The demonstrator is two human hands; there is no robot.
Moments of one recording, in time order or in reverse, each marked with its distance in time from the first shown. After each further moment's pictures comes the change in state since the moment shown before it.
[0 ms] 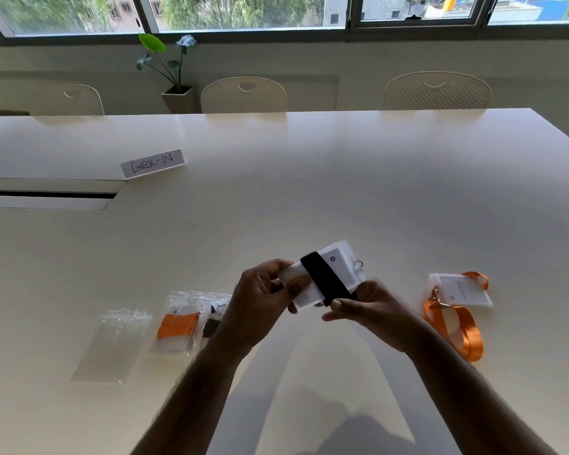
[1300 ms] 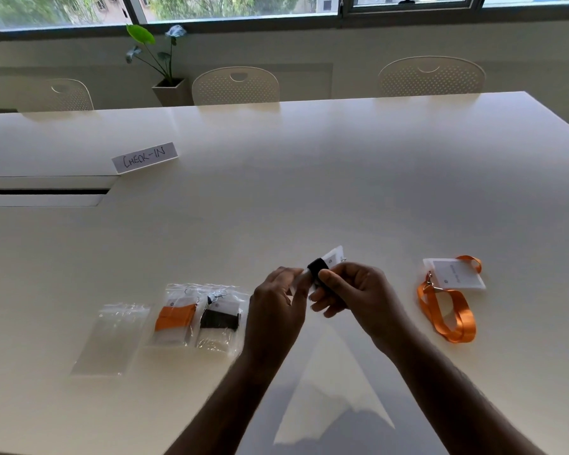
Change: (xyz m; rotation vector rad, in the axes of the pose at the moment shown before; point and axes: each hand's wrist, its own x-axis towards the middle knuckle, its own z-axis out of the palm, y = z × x) left_hand -0.018 -0.034 0.042 0.669 0.283 0.252; right_hand -0.013 -0.014 0.045 -0.183 0.396 -0.089
